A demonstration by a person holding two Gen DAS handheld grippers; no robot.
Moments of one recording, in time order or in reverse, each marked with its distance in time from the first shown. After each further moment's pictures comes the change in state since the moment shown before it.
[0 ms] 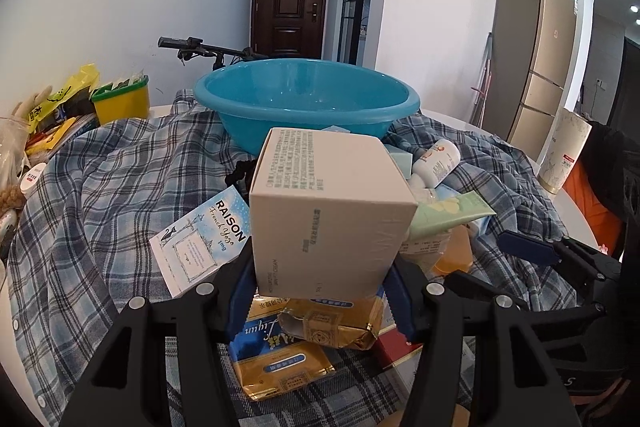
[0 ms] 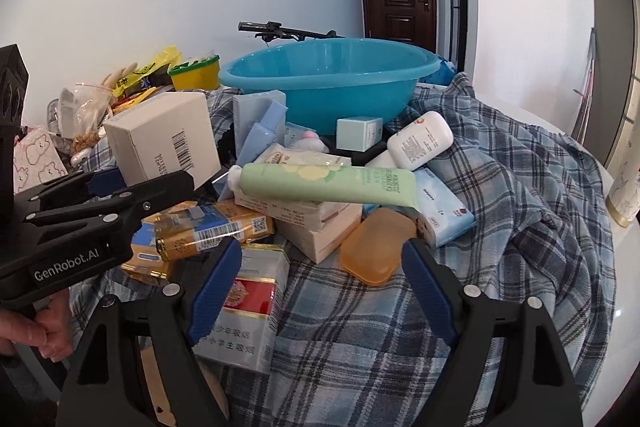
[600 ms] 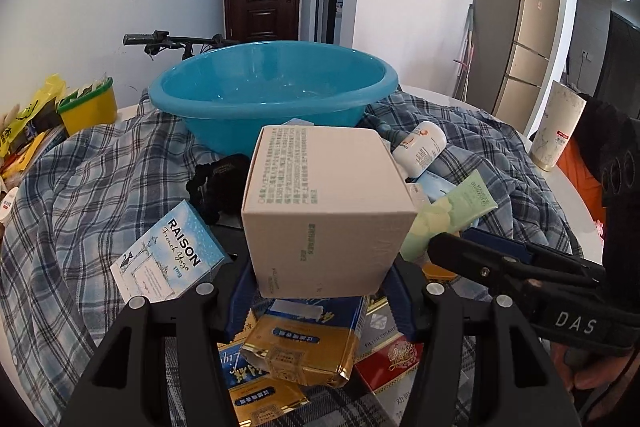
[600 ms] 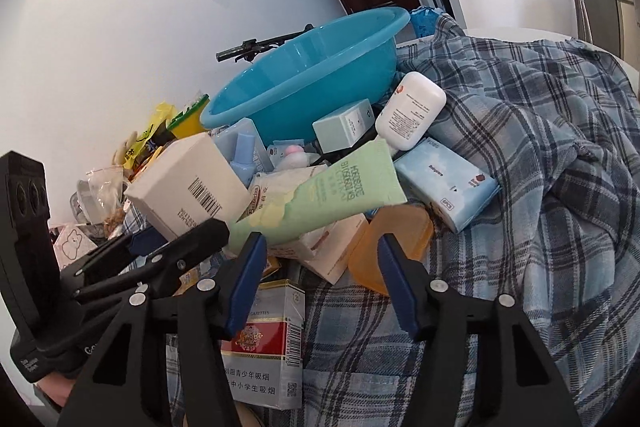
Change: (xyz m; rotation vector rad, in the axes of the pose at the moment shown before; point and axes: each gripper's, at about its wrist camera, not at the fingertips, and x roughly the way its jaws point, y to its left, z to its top) left arm 0.032 -0.021 0.016 0.070 0.088 -0.048; right arm 0.018 -0.040 0.004 0.320 0.010 0.156
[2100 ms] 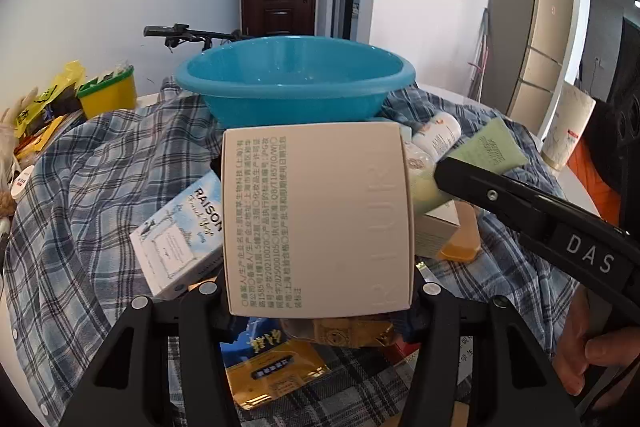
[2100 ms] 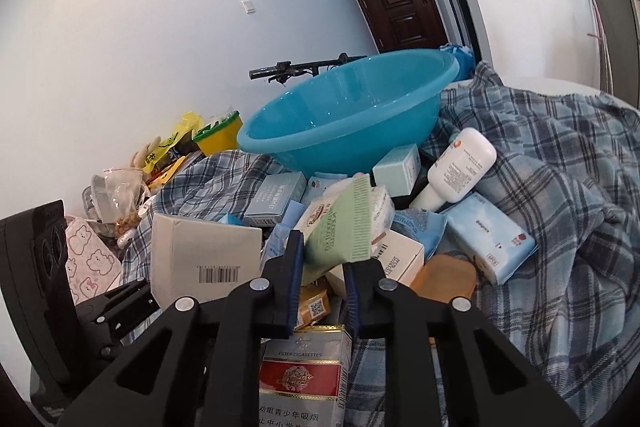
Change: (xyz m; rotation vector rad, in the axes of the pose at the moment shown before) left arm -0.013 0.012 -0.020 -0.057 -0.031 0.062; right arm -0.007 0.034 0.011 -0.148 -0.126 0.018
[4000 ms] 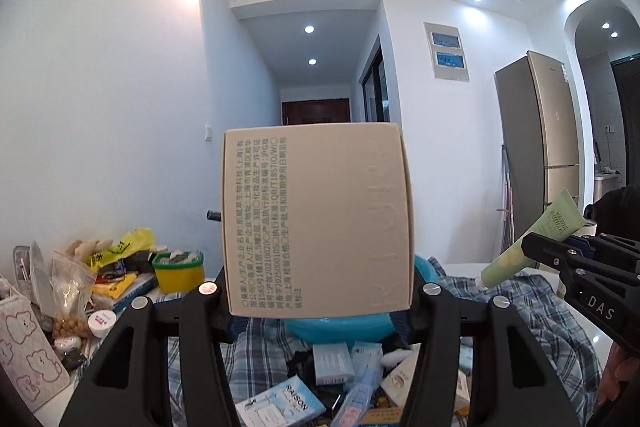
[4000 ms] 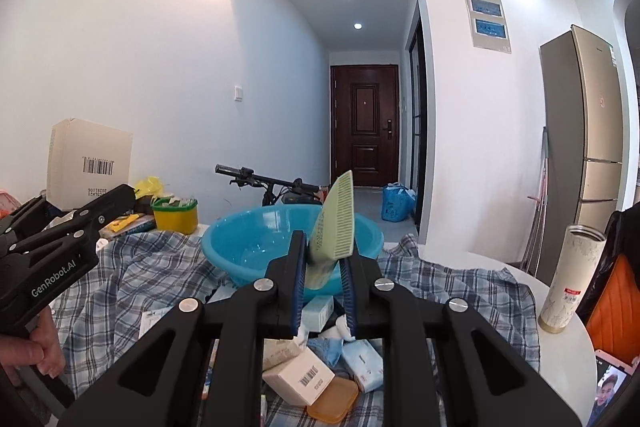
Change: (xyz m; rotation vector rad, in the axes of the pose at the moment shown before) left arm -0.139 -0.007 0.060 0.059 -0.661 0.154; right arm -0.106 0.051 0.055 -0.311 -0.401 -0.247
